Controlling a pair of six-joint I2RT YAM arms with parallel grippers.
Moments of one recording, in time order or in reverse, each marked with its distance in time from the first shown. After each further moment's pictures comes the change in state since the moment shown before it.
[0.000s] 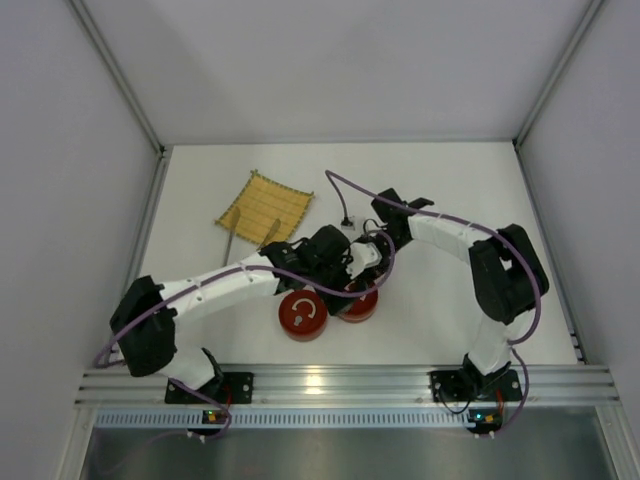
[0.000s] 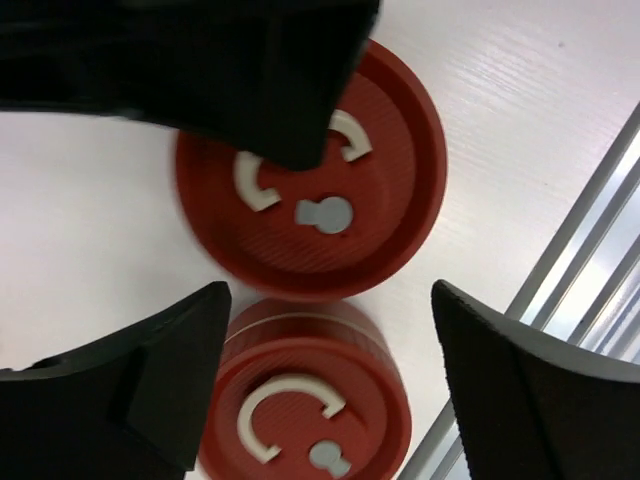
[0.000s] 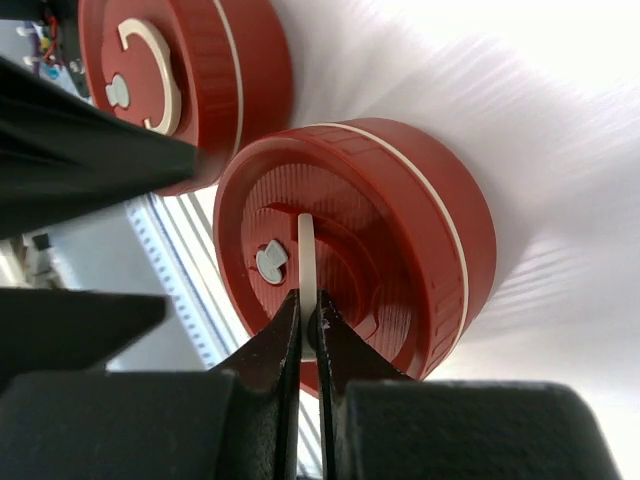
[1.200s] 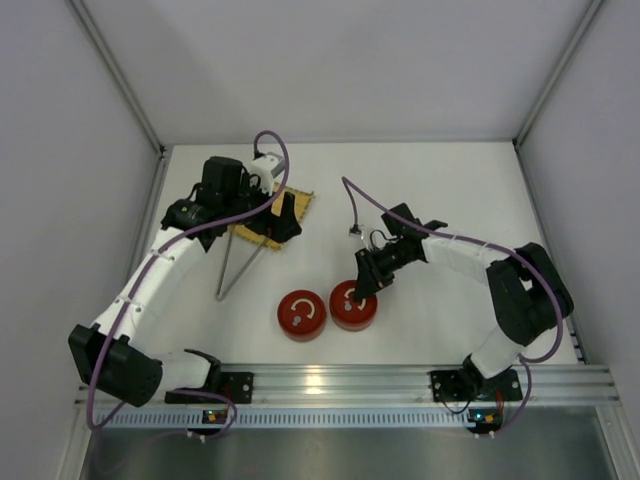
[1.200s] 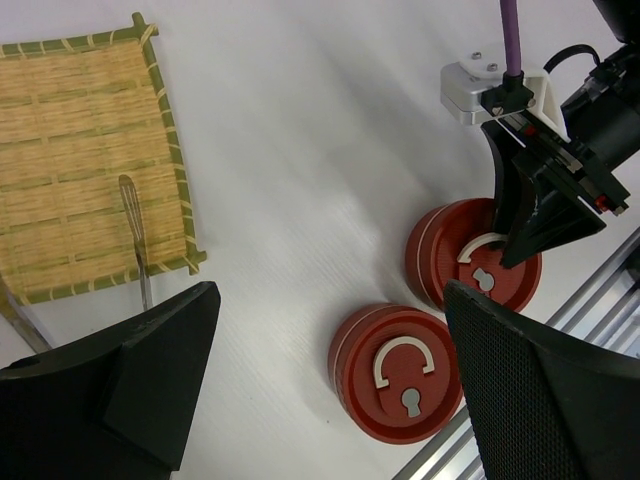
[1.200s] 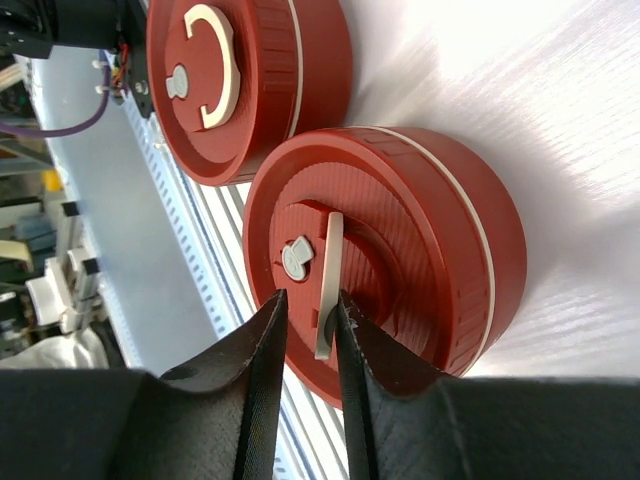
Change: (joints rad) left arm 0.605 -0.247 0.194 -0.146 0.262 -0.100; right arm 0.006 -0.178 -0.281 0.282 -0.106 0.203
